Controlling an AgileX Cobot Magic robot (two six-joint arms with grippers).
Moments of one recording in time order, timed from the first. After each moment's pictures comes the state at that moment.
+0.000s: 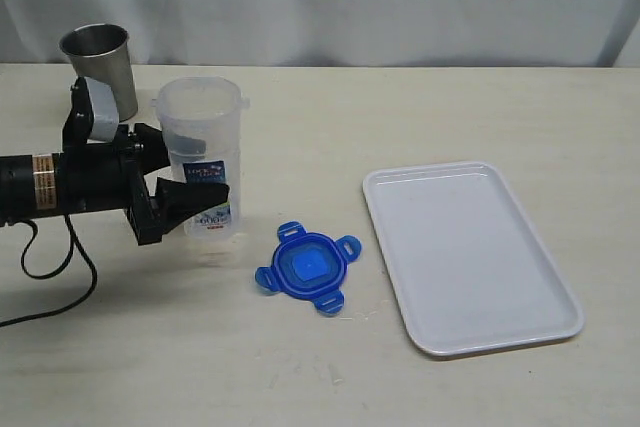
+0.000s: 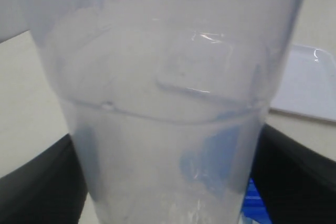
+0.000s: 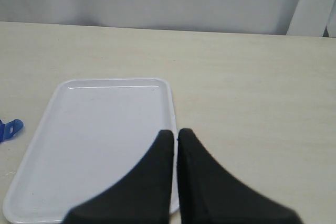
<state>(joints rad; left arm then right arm) 0.15 2.02 -0.78 1.27 -1.15 -0.50 0.03 0.00 0.00 -0.03 0.35 0.00</state>
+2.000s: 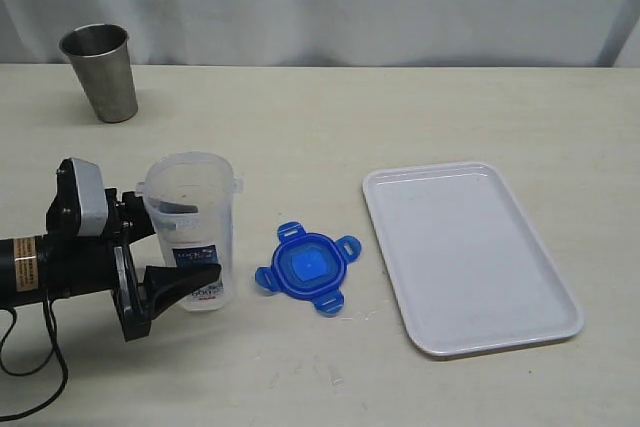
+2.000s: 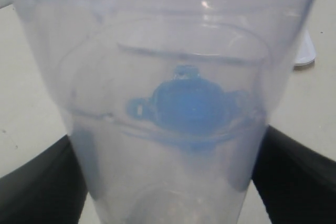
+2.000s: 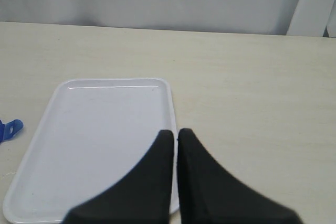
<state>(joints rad) 0.15 2.05 -0.50 1.15 -1.23 -0.11 0.03 0.00 0.00 -0.03 0.35 0.00</state>
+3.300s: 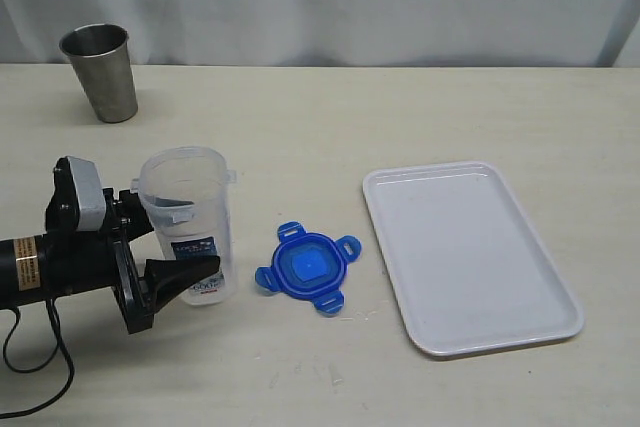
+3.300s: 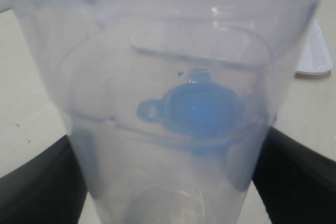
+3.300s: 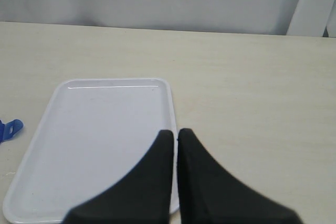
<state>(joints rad) 0.15 2.08 -0.50 1.11 -1.25 -0.12 0.03 0.00 0.00 -0.03 0.35 0.00</state>
